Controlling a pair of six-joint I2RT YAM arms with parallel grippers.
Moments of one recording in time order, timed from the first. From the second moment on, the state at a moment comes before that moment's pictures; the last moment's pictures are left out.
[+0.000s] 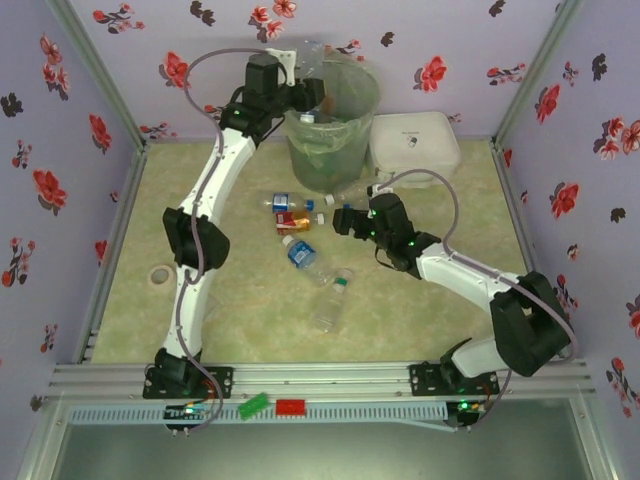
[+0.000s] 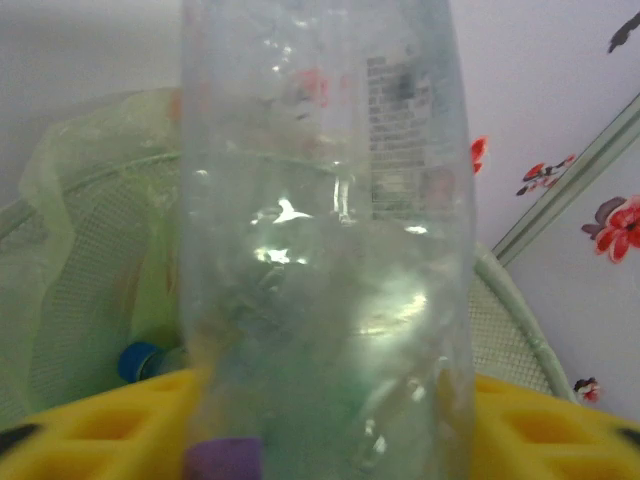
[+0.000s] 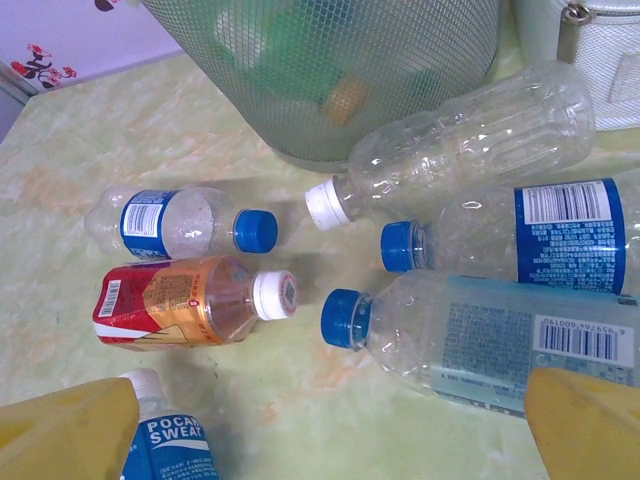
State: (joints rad) left arm -0.43 2.36 2.62 -0.51 0.23 -0.32; right arm 0.60 1.41 0.82 0.02 0.09 0.51
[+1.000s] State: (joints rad) left arm -0.48 1.60 1.46 -0.01 0.19 -0.39; right arm 0.63 1.65 1.12 -0.32 0.21 0.19
